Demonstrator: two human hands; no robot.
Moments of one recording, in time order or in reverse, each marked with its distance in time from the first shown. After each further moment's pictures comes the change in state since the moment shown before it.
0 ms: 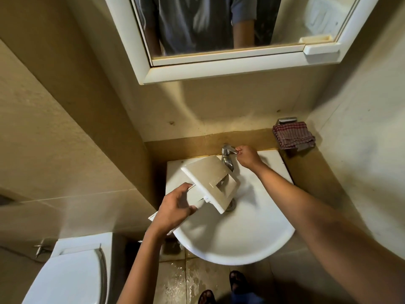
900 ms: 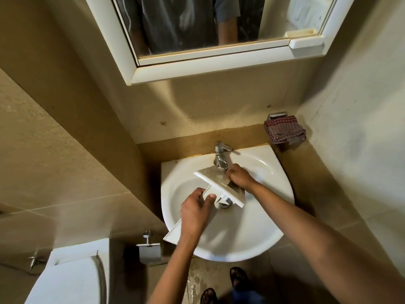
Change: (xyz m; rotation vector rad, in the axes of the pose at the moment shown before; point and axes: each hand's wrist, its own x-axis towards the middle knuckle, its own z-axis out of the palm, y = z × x) left_hand 0.002 0.008 0.076 0.022 0.236 -0.108; right_hand -0.042 0.041 0.042 0.180 -0.192 0.170
